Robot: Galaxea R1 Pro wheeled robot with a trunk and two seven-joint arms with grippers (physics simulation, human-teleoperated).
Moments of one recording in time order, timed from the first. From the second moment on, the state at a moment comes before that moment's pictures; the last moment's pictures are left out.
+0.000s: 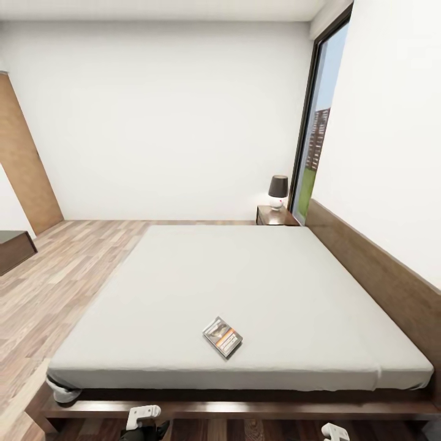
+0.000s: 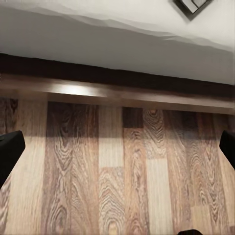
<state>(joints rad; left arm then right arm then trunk) -0.41 0.02 0.26 -0.18 -0.07 -0.14 -0.36 -0.46 -0.19 -0.03 0.01 -0.28 0.00 0.70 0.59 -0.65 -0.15</state>
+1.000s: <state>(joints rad) -0.41 0.02 0.26 -0.18 -0.07 -0.14 -0.36 -0.46 -0.19 -0.03 0.01 -0.28 0.00 0.70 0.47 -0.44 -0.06</state>
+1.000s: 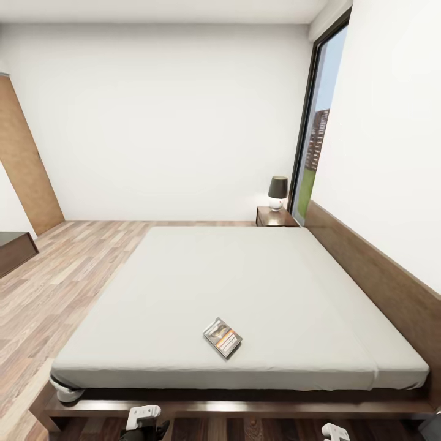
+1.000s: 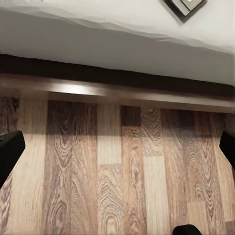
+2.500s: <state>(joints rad) -0.41 0.02 0.26 -0.18 -0.07 -0.14 -0.36 -0.46 -0.19 -0.03 0.01 -0.28 0.00 0.70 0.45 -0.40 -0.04</state>
